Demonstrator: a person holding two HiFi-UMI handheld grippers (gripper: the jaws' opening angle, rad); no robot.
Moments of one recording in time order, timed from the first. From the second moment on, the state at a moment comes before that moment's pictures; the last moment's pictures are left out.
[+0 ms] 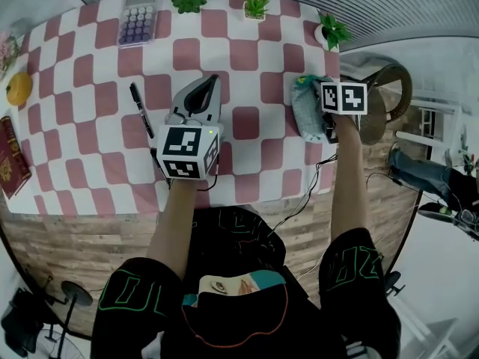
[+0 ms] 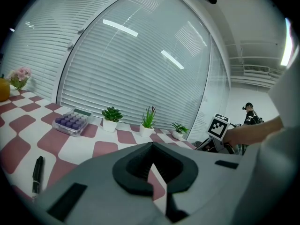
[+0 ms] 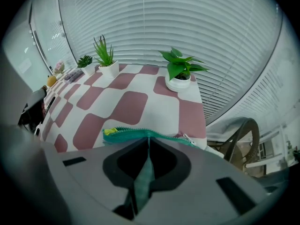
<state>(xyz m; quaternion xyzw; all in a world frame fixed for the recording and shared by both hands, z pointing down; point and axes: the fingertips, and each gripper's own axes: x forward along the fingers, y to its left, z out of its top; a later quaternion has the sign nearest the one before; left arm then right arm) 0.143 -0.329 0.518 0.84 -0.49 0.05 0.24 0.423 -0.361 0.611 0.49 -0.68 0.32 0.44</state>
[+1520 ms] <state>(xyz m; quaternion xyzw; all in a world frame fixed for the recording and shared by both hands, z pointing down) 0.150 -0.274 0.449 0.83 -0.53 -0.02 0.18 0.363 -0.304 0.404 0.45 -0.87 0.13 0.16</state>
